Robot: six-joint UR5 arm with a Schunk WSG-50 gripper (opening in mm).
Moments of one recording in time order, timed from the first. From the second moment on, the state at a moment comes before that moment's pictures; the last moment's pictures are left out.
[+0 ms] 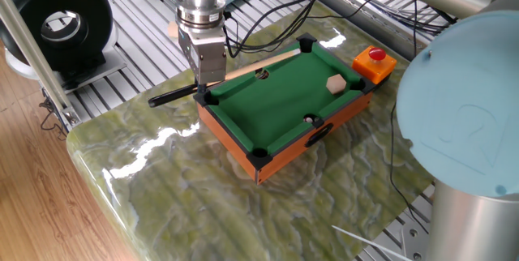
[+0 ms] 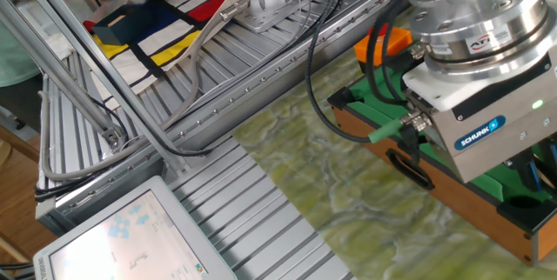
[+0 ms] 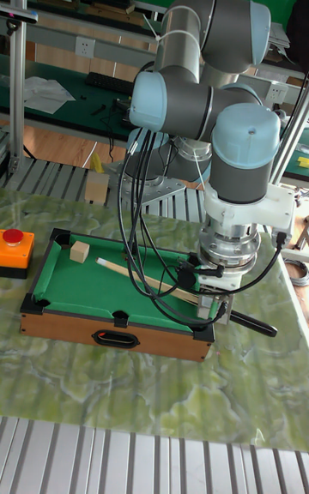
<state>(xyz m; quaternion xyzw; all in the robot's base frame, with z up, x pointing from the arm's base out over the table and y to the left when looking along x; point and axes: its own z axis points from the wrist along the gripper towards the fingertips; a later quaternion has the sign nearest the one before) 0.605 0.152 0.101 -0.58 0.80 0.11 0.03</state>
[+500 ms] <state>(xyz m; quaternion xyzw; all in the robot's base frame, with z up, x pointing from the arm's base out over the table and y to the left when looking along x) 0.612 0.155 0.100 -0.59 0.80 0.10 0.04</state>
